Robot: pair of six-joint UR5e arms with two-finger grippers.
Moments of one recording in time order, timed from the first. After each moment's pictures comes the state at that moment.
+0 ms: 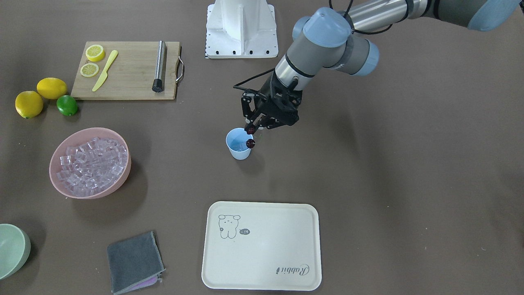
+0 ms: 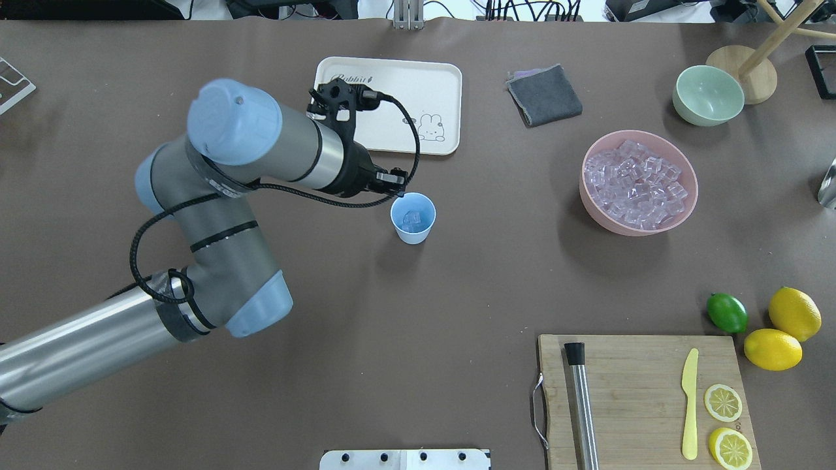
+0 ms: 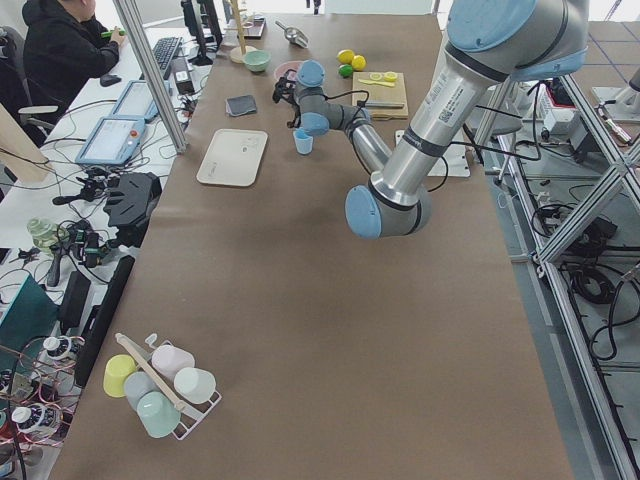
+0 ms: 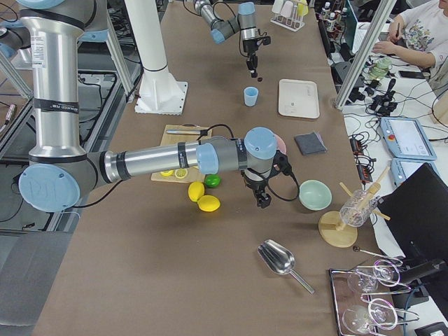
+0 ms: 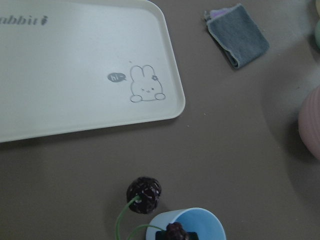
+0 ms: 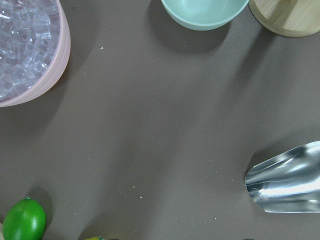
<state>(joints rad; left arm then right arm) -0.59 -2.26 -1.60 -2.14 -1.91 -1.07 1.47 -1.60 1.79 -1.58 2.40 -0.32</state>
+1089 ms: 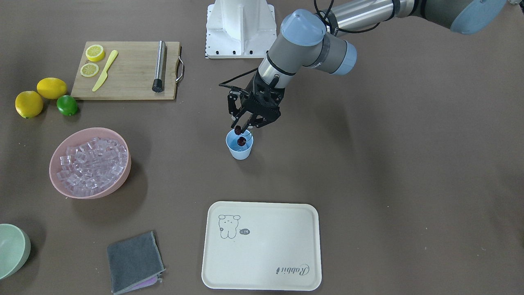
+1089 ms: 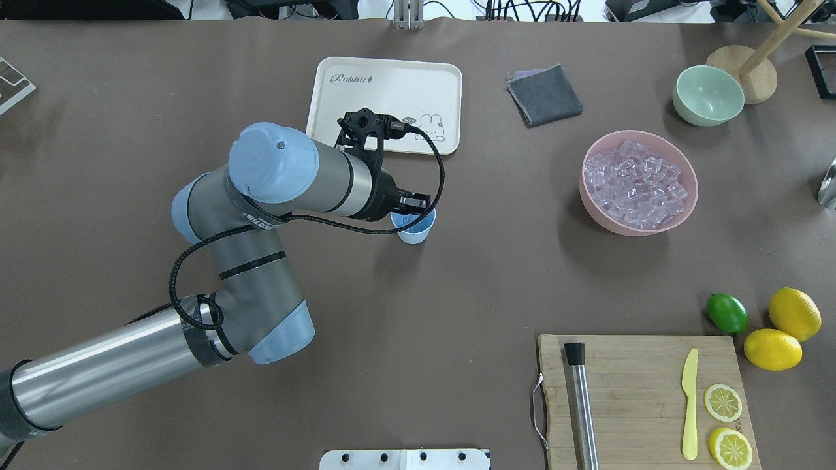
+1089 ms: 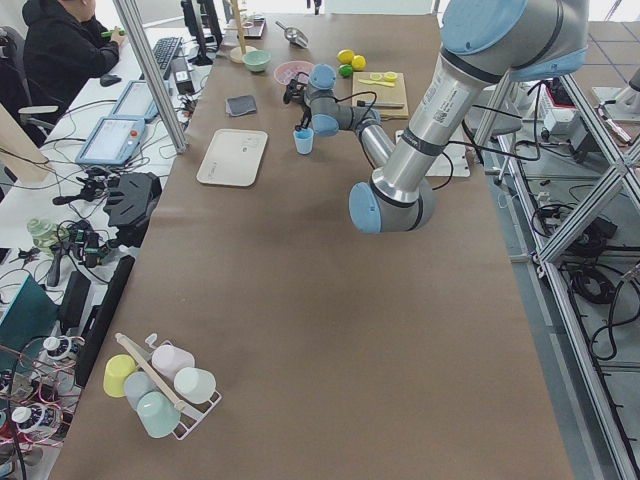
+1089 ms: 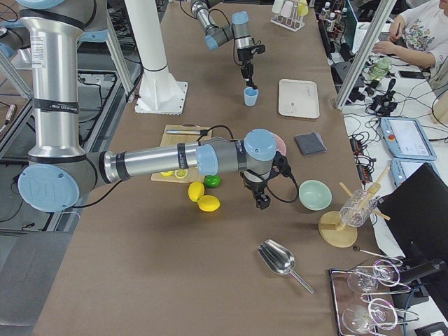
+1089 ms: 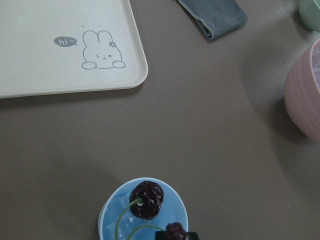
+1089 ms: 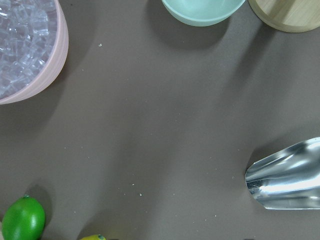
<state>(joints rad) -0.55 -2.29 -1.56 -2.16 -1.85 -1.07 1.47 -1.61 1.79 -1.58 2.40 -0.32</state>
